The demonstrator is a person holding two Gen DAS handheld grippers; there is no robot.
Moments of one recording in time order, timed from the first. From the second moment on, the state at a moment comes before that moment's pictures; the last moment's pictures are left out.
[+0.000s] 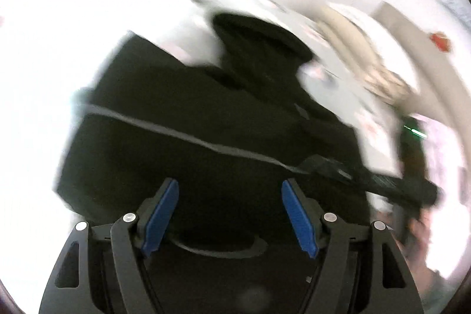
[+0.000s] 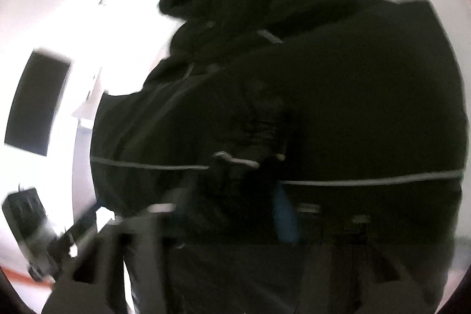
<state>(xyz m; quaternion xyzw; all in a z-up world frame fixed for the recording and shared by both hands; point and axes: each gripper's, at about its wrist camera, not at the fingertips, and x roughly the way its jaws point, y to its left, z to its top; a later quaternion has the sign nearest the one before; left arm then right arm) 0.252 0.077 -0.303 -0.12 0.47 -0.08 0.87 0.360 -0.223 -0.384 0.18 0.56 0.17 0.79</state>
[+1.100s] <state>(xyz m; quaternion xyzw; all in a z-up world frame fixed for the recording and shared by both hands) 0.320 0.025 -0.322 -0.07 0.50 -0.17 0.85 0.363 -0.257 -0.327 0.05 0.54 0.05 0.84</state>
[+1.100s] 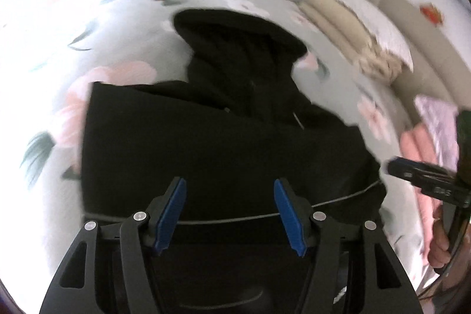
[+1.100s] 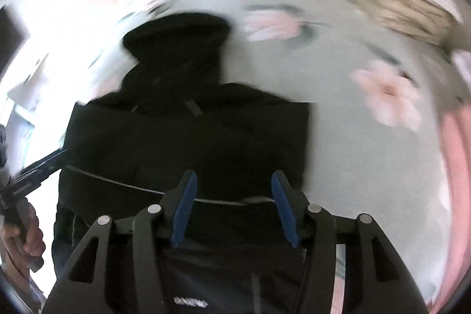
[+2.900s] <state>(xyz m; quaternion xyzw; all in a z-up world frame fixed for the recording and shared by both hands) 0.598 0.063 -0.356 -0.16 0.42 -0.11 0.89 0.659 -0.331 -0.383 0.22 0.47 0.07 0.85</state>
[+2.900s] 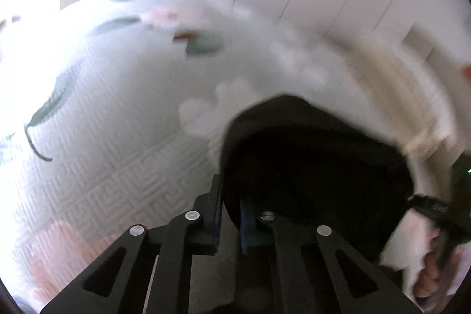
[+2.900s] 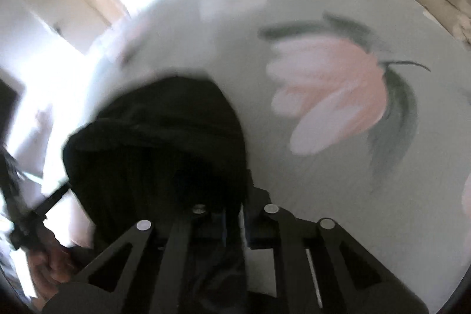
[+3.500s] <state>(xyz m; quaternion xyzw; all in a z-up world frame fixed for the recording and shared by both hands) 0.568 0.138 -0.371 -0.20 0.47 -0.13 0.85 0.623 -0.363 -0.417 0.15 0.56 0.08 0.81</state>
